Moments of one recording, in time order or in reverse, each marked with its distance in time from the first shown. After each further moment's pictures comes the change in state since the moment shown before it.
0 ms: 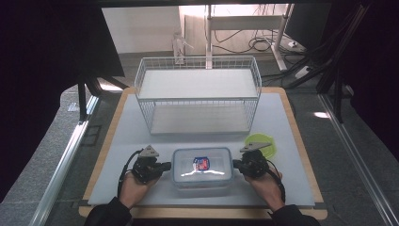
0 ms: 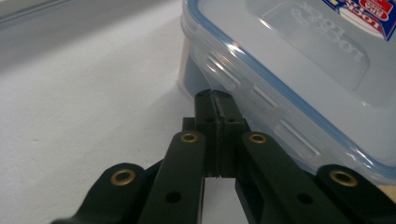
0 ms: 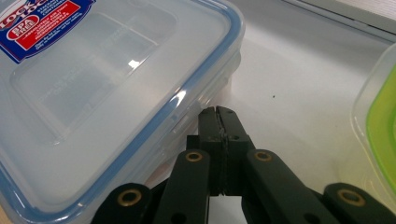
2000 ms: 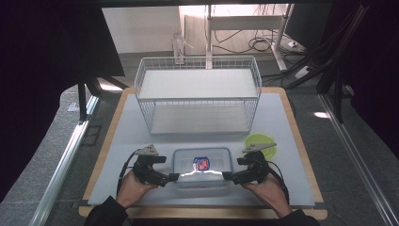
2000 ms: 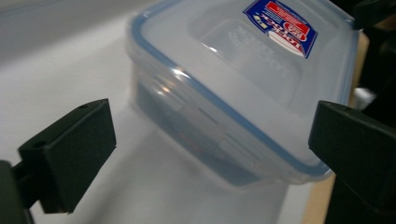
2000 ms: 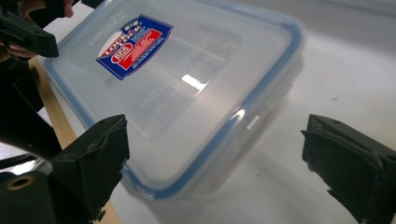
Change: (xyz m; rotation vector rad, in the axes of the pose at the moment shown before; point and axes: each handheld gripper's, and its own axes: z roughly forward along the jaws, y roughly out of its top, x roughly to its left) left arm 0.002 0.007 0.006 -0.019 -0.234 -0.003; right arm 0.006 0.002 -0.009 -0.019 0.218 0.101
